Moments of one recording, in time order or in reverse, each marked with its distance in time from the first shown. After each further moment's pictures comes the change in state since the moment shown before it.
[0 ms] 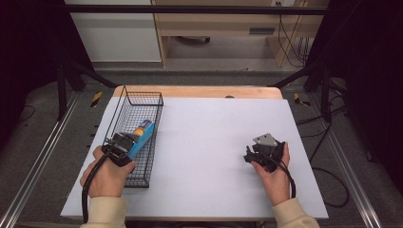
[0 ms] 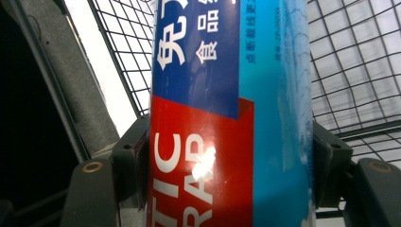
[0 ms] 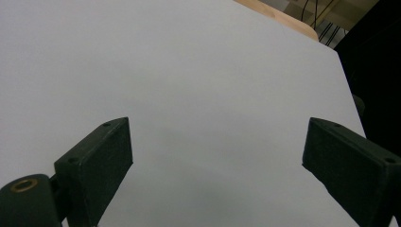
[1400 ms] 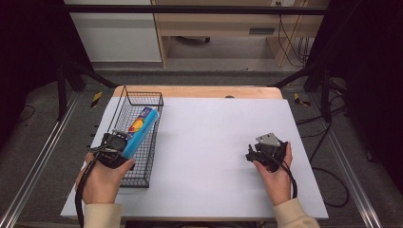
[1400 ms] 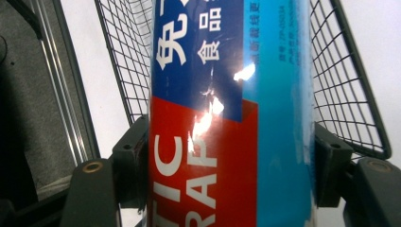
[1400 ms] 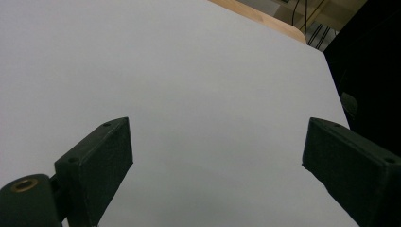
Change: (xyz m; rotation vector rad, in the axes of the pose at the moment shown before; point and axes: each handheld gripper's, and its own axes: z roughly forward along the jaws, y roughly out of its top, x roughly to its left) left arm 0.007 -0.023 -0.028 -0.213 -0.121 -0.130; right arm -0.005 0.001 -0.004 -0.016 -0.028 0.021
